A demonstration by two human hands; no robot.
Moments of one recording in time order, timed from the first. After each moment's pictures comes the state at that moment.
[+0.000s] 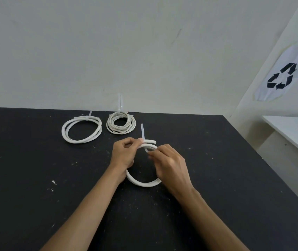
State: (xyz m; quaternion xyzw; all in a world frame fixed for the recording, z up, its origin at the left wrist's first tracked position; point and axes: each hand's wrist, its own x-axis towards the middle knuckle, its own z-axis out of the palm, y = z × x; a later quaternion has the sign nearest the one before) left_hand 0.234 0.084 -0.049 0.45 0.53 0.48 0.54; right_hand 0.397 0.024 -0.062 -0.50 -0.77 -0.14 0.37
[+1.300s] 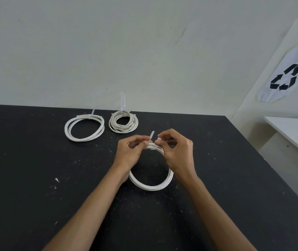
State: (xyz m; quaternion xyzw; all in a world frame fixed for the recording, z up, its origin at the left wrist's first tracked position) left_hand 0.230 0.066 -0.035 0.51 0.46 0.49 0.54; right_hand 0.395 0.038 -0.025 -0.57 -0.63 0.13 0.52
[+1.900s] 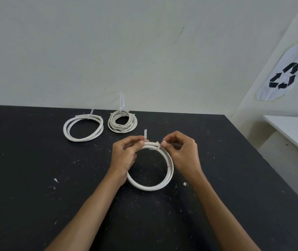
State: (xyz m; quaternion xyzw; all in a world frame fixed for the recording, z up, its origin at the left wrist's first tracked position) left_hand 0.225 0.066 -0.047 0.44 0.45 0.52 0.58; right_hand 0.416 0.034 -0.025 -0.60 -0.59 0.21 0.49
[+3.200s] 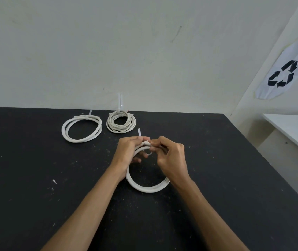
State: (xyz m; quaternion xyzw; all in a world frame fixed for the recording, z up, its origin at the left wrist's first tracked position) left_hand 0.232 0.075 -0.033 0.48 0.46 0.43 0.60; right_hand 0.391 0.038 -0.048 -0.54 -0.66 0.12 0.50
